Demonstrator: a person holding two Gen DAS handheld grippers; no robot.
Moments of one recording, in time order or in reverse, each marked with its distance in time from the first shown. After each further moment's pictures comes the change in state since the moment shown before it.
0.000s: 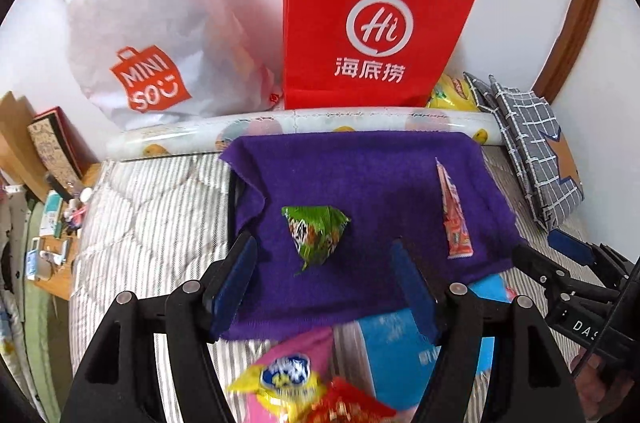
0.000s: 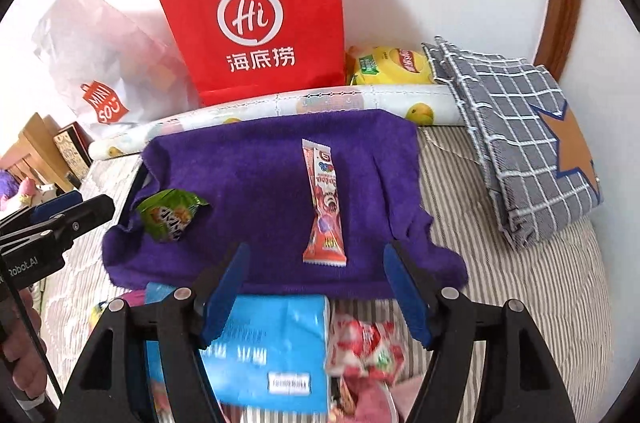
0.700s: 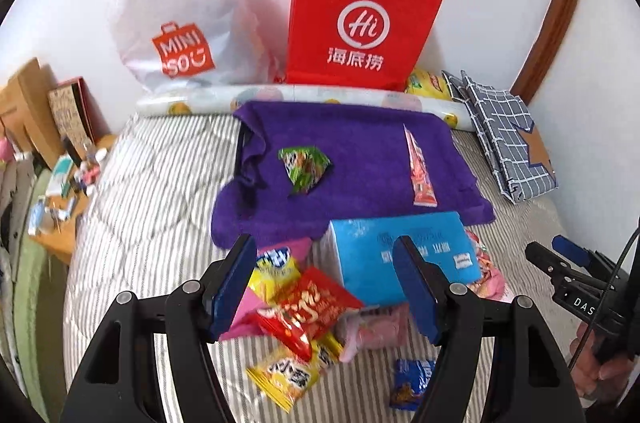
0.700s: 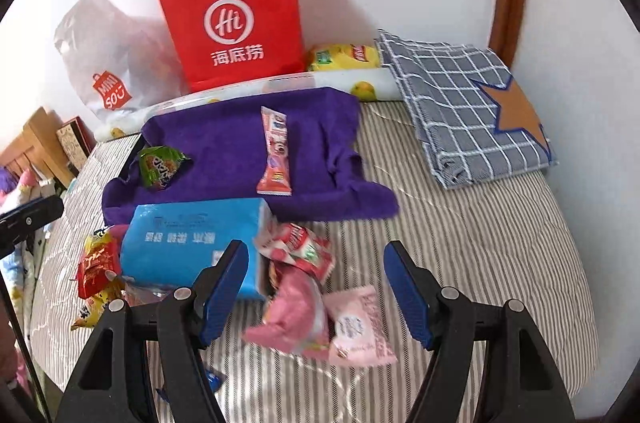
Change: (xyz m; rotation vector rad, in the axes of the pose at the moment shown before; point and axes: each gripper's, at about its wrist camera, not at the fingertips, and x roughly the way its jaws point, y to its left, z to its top) left arm -0.062 -0.009 -0.070 -0.062 -0.021 -0.033; right arm -0.061 -0.049 -0.075 0.013 -0.043 -0.046
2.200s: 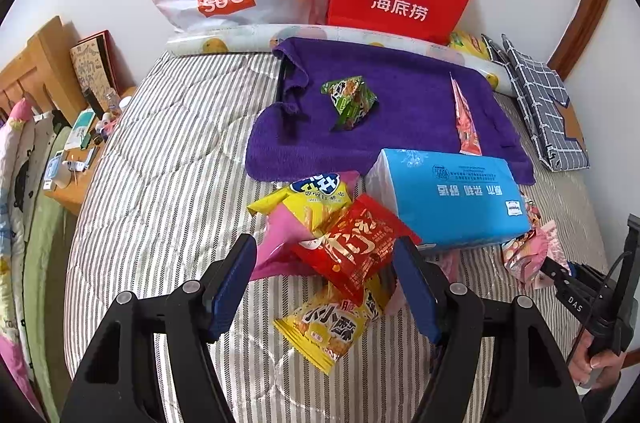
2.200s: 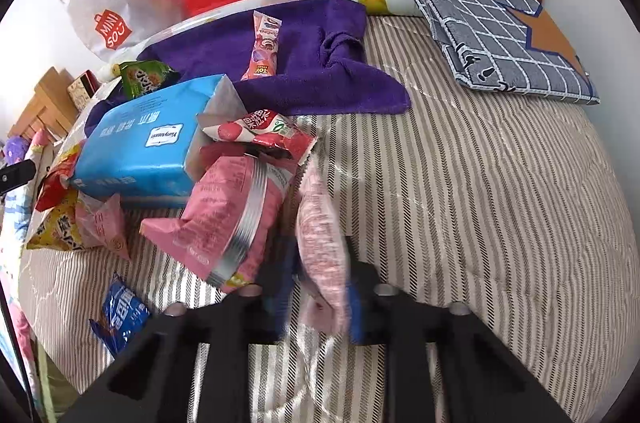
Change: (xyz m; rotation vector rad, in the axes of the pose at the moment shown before) left arm 0.018 0.024 -0.042 -0.055 0.114 0.098; right arm 0.057 -0.034 -0.064 -0.042 0.144 0.092
